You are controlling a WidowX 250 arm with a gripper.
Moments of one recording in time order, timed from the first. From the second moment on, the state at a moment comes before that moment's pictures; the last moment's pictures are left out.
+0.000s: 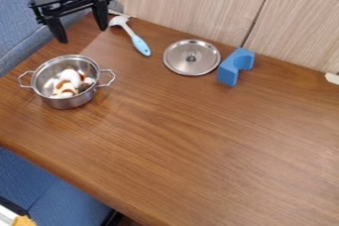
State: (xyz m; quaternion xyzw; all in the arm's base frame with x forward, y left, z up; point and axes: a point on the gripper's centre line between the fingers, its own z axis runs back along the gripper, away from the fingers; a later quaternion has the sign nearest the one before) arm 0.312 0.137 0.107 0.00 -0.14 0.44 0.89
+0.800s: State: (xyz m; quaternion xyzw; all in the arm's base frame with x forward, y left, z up) arm 0.291 0.166 0.058 0.04 -0.09 0.41 0.91
